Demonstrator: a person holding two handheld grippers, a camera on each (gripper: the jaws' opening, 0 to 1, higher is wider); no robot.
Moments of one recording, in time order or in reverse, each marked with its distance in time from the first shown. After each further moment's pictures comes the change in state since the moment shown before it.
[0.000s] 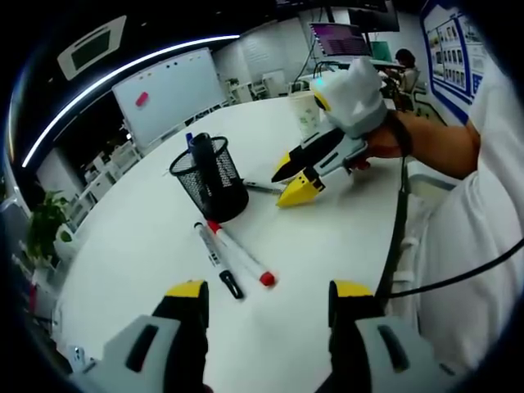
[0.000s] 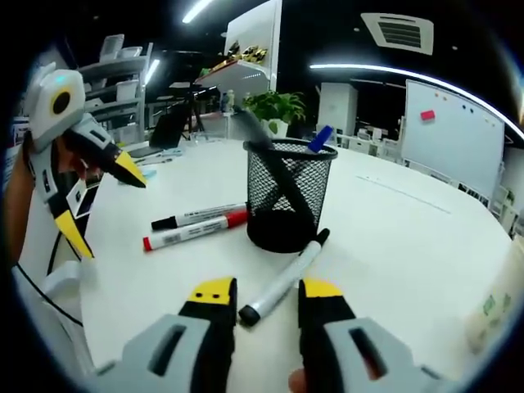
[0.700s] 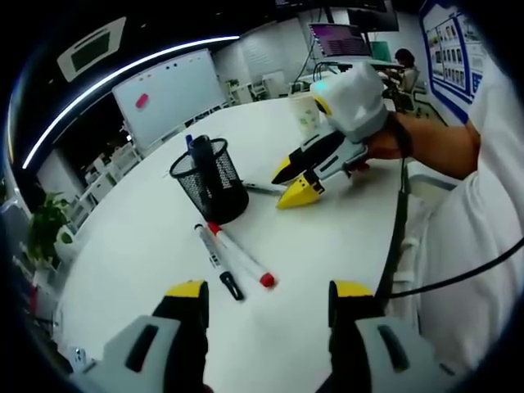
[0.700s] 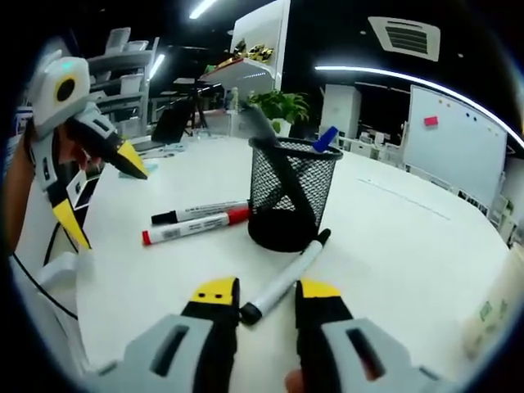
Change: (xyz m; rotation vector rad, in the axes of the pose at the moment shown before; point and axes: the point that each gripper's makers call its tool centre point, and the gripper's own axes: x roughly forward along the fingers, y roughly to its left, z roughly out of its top) left arm 0.000 -0.001 0.002 0.007 -0.003 0.002; right arm 0.000 0.000 -0.001 -0.043 0.000 -0.009
